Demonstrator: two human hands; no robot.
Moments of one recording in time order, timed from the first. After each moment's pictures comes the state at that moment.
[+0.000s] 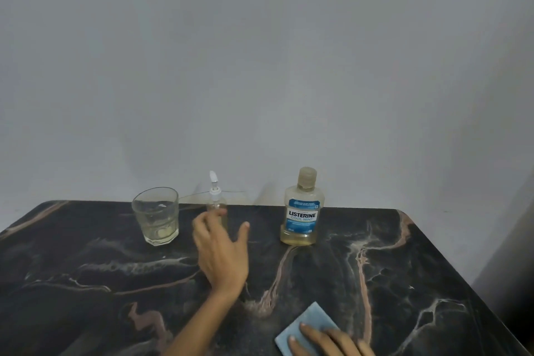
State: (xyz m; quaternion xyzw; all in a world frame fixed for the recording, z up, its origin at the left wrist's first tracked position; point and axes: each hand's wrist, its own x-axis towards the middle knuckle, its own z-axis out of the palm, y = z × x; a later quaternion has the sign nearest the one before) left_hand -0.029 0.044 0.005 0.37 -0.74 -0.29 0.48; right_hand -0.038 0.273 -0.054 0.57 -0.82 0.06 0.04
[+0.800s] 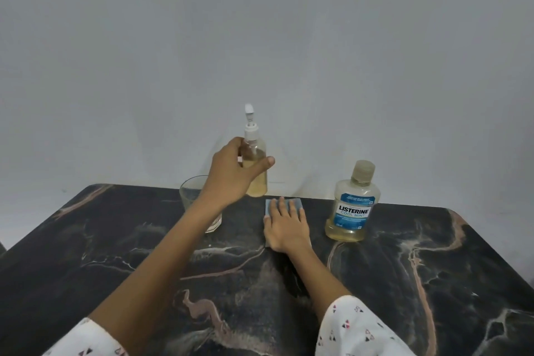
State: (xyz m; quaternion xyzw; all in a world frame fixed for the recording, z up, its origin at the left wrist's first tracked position) left_hand -0.003 -0.061 0.109 0.16 -0.81 -0.44 0.36; right_hand -0.110 0.022 -0.018 0.38 -0.92 0.08 -0.06
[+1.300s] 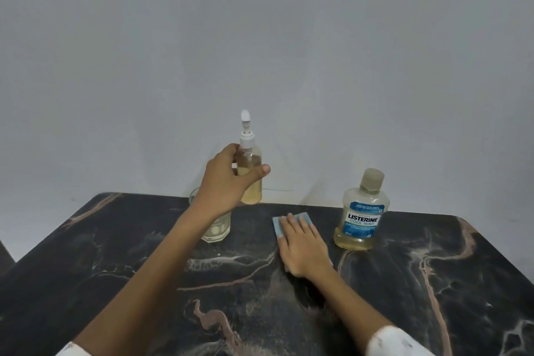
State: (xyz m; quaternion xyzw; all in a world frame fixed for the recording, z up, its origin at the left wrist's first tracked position) left_hand 0.021 -0.071 0.119 0.15 -0.81 -0.44 0.37; right_hand -0.094 0.052 -0.019 0.41 -0.91 0.11 -0.01
